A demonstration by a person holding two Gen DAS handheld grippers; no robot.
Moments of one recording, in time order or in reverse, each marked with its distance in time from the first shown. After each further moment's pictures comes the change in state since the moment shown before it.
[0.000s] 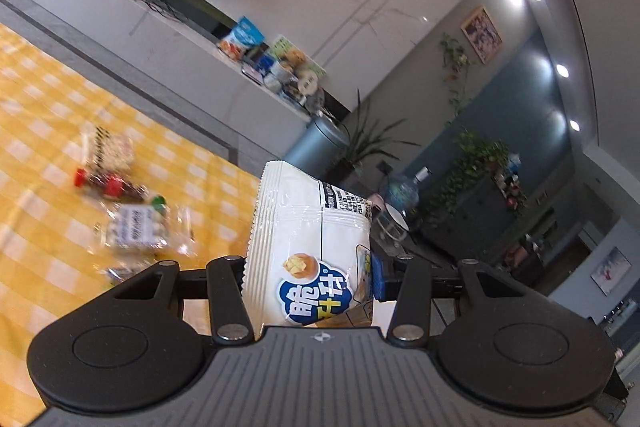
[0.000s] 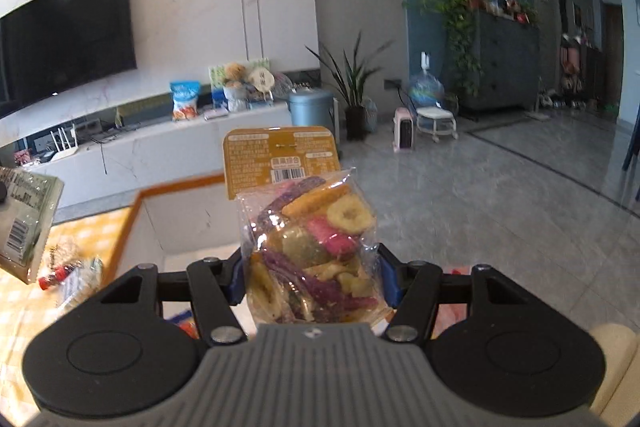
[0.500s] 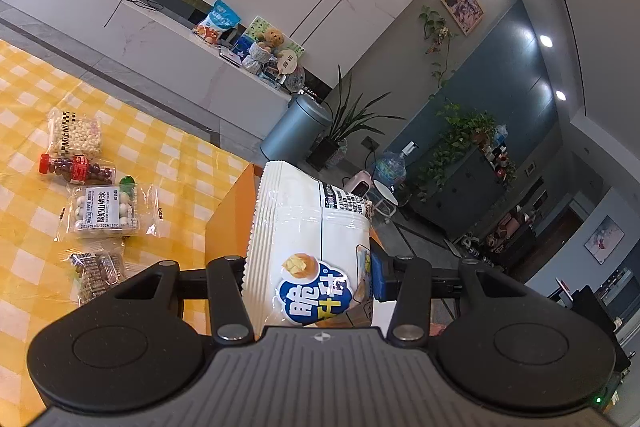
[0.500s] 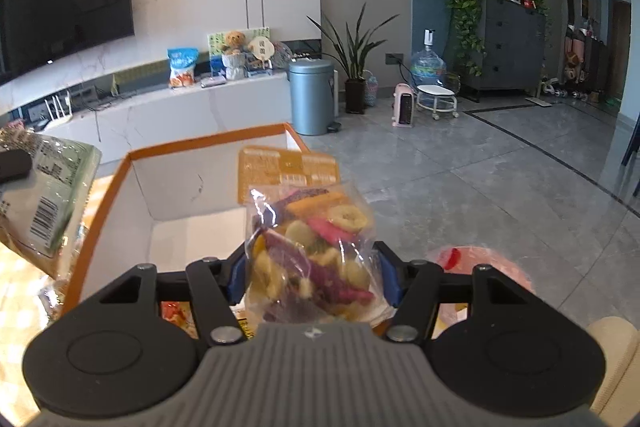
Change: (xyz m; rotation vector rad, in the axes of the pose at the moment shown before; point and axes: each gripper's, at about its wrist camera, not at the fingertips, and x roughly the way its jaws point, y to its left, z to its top) left arm 0.019 -0.011 -0.018 0.056 0.045 -0.036; right arm 0.023 0.010 -0.006 -0.050 0.083 -0.030
